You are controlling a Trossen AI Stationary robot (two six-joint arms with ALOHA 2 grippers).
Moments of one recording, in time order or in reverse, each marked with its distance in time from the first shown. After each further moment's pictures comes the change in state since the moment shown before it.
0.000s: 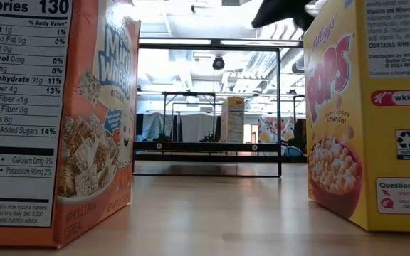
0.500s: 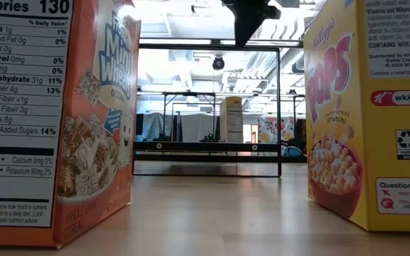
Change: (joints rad) left arm 0.000 0.000 0.000 0.000 -0.008 0.010; right arm -0.295 0.600 0.962 -0.965 -0.097 -0.123
